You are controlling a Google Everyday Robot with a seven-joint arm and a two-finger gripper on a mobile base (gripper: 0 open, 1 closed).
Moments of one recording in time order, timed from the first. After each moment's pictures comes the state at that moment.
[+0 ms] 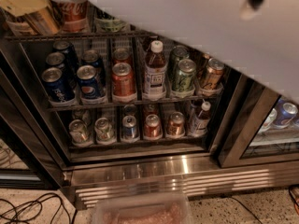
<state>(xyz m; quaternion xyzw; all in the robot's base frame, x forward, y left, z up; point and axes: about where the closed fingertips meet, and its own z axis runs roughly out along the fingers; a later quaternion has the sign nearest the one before) 0.522 0.180 1.156 -0.50 0.56 0.05 0.65</state>
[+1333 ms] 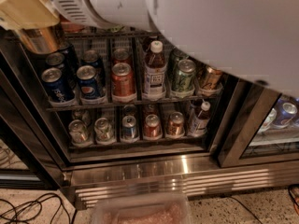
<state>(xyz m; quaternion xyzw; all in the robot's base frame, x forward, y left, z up) 0.445 0.145 1.162 -0.48 0.55 0.14 0.67</state>
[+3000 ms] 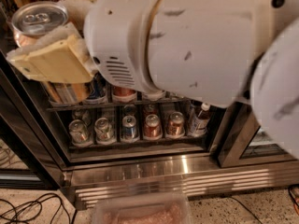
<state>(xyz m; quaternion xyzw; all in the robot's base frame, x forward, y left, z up) 0.382 0.101 1.121 -0.44 0.60 0.21 0.63</state>
